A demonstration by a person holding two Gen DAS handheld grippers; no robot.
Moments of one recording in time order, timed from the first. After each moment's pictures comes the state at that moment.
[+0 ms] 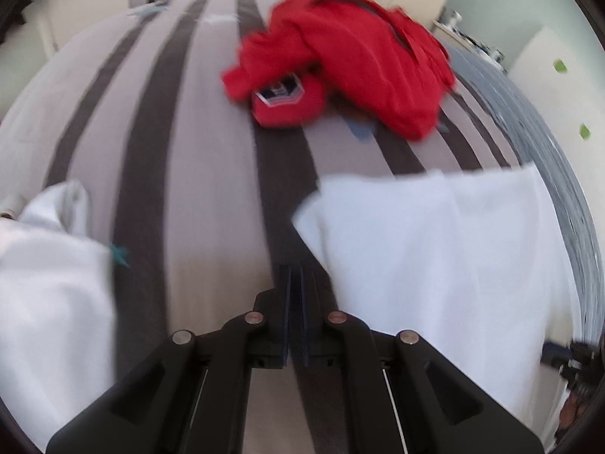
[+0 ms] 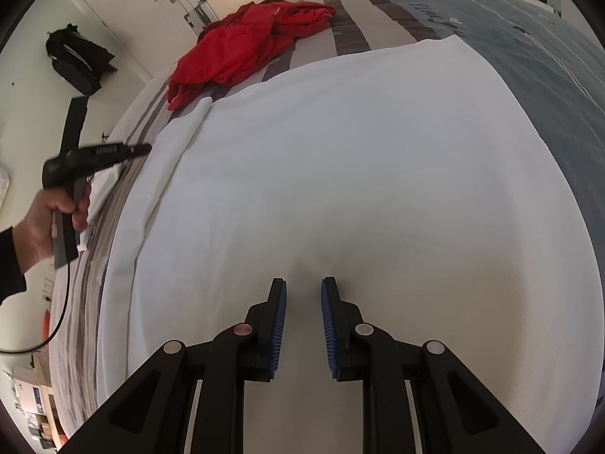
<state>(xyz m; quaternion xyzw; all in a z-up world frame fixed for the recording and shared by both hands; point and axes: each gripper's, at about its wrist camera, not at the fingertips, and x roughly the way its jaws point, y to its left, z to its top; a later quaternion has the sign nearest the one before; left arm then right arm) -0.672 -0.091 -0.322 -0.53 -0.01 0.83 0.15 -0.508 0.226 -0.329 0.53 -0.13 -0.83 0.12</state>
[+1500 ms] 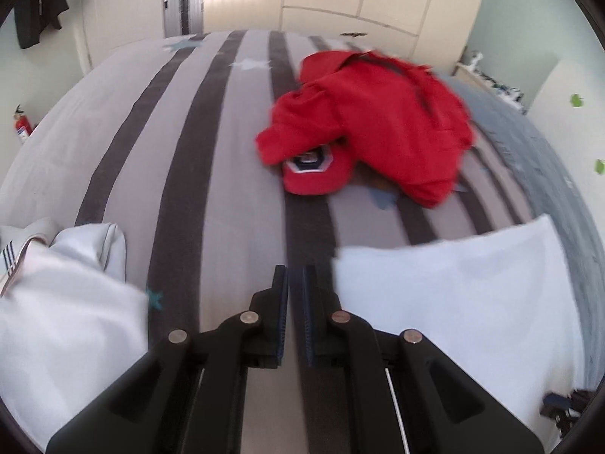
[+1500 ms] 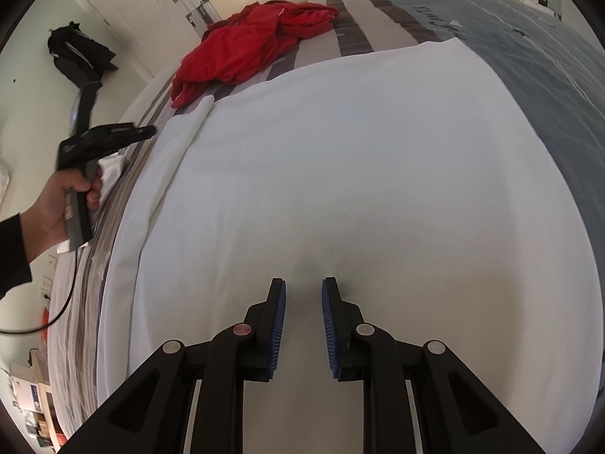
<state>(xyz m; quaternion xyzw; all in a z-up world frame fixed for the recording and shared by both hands) -0.690 -0.119 -0.298 -0.46 -0.04 0.88 0.10 -0.501 0.223 -0.325 0.52 -0.13 -0.83 0.11</state>
